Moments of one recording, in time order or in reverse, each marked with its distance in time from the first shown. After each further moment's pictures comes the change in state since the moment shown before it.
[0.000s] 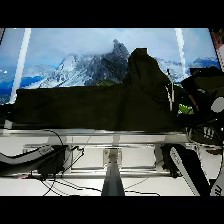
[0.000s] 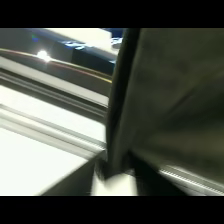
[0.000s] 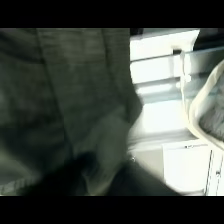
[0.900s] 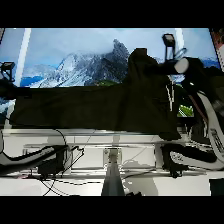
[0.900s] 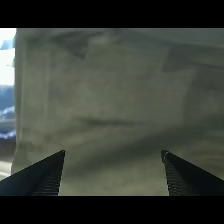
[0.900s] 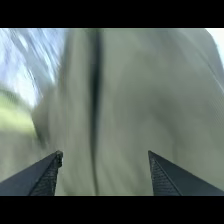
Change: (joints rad) left arm -0.346 0.003 0.043 -0.089 0.062 -0.111; right arm 0.417 -0.689 0.509 0.260 -0.843 -0.079
